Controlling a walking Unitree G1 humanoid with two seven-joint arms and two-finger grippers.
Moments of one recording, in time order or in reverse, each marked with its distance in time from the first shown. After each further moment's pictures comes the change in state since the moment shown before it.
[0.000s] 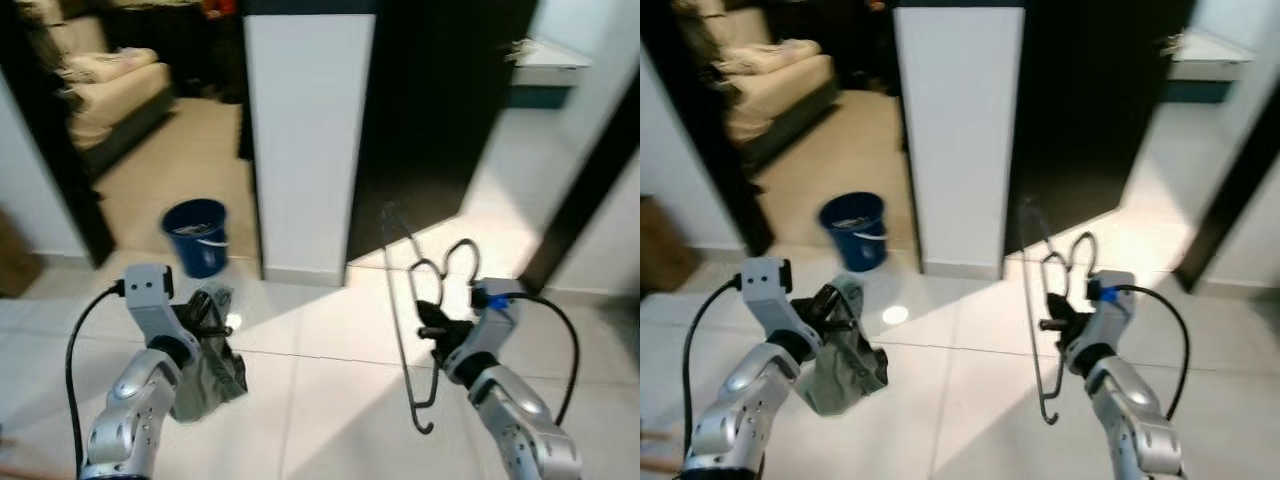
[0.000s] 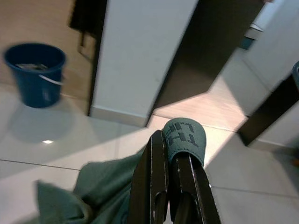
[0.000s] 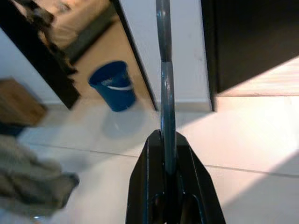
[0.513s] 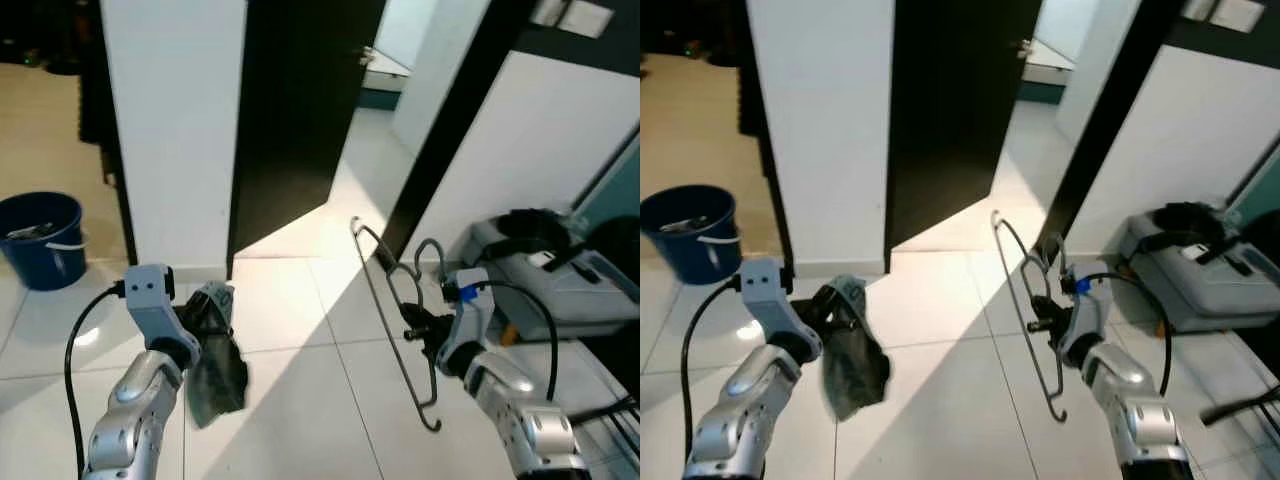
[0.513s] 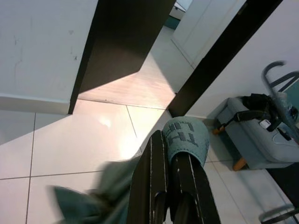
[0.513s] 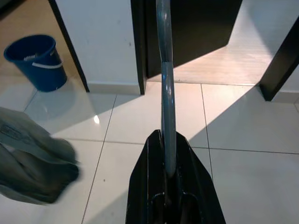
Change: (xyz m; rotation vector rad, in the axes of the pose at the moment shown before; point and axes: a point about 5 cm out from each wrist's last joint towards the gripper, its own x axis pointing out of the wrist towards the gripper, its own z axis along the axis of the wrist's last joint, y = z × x) left arm -0.007 -0.004 0.000 0.019 -0.014 0.032; right arm 0.018 -0.002 0.005 -0.104 0.078 0.095
